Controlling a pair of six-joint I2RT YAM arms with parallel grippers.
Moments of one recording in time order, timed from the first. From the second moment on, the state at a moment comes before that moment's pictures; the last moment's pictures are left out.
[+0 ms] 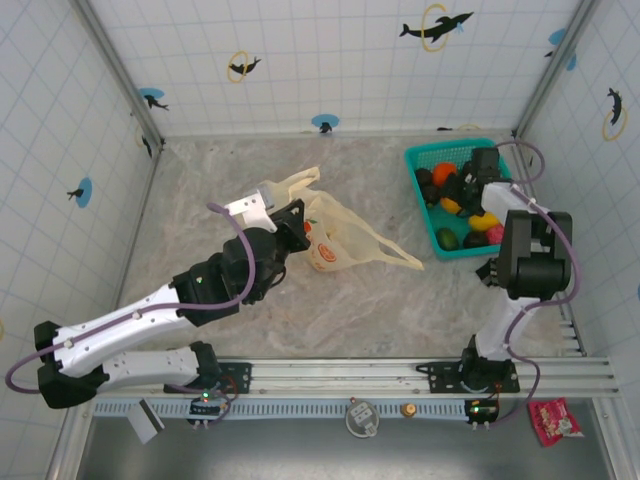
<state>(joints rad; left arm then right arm) -1.17 1.00 1.03 -0.23 -0.72 -0.82 -0.04 1.87 1.23 -0.33 -0.06 0.40</state>
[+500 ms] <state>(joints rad) -1.17 1.00 1.03 -0.23 -0.71 -0.81 -0.04 1.92 1.23 -0.28 -0.09 0.38</state>
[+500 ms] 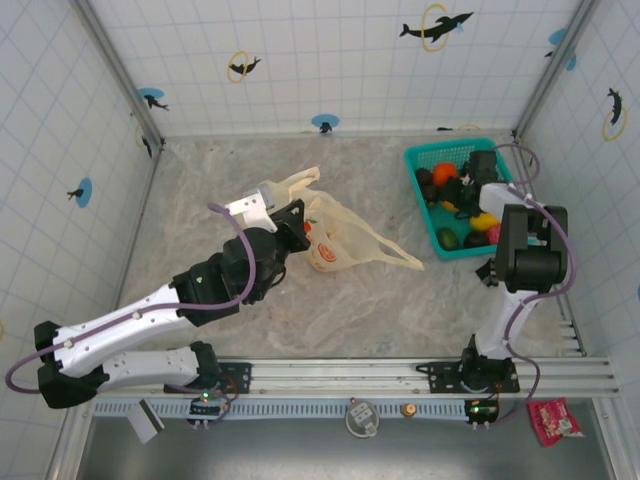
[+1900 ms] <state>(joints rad) -1.17 0.96 1.03 -0.26 -0.72 -0.82 0.68 1.11 0.66 -0.04 -0.33 0.23</state>
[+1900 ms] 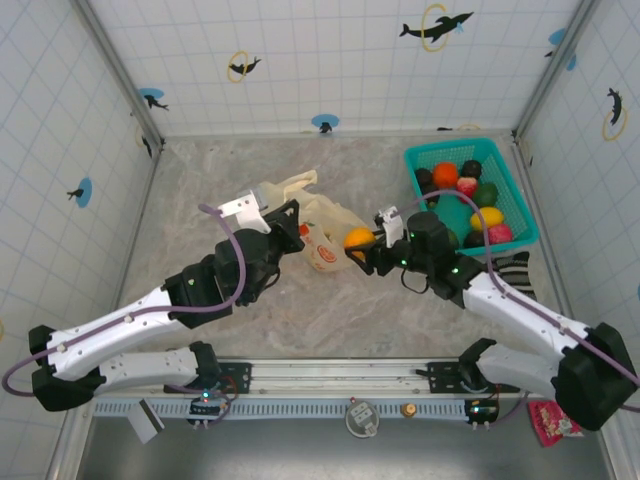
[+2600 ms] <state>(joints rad) -1.17 0.94 1.01 -0.24 -0.70 -0.80 0.75 1.67 1.14 0.02 -0.34 0.40</state>
